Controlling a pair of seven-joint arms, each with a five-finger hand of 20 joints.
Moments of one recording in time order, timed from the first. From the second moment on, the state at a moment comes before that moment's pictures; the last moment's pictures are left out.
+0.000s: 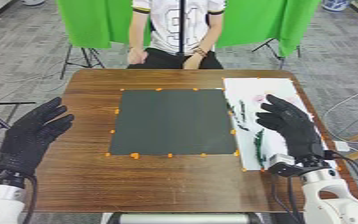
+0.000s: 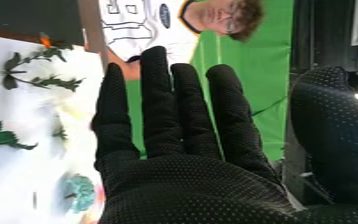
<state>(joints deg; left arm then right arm) 136.1 -57.0 -110.1 -127.4 37.1 4.0 10.7 -117.2 -78.1 101.9 -117.1 -68.9 -10.4 -4.0</state>
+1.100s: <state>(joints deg) 135.2 -56.8 -109.9 -127.0 36.9 4.5 9.1 -115.9 -77.4 101.6 -116.3 -68.7 -11.3 -3.6</state>
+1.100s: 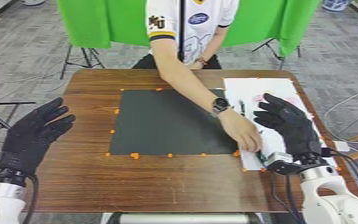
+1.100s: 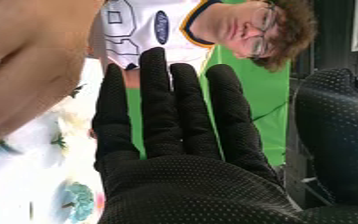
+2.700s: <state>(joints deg) 136.1 -57.4 -110.7 -126.9 36.8 4.4 8.9 -115.5 -76.5 100.0 -115.9 -68.9 -11.1 -3.4</state>
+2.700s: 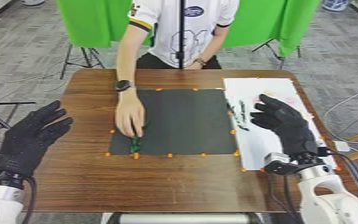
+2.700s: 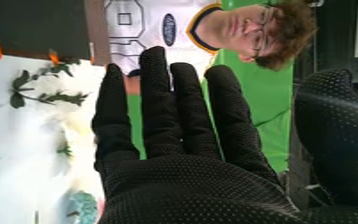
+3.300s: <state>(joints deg) 136.2 -57.4 -110.8 -127.0 36.8 4.5 9.0 -115.4 -76.3 100.0 -115.9 -69.2 -11.3 -3.4</state>
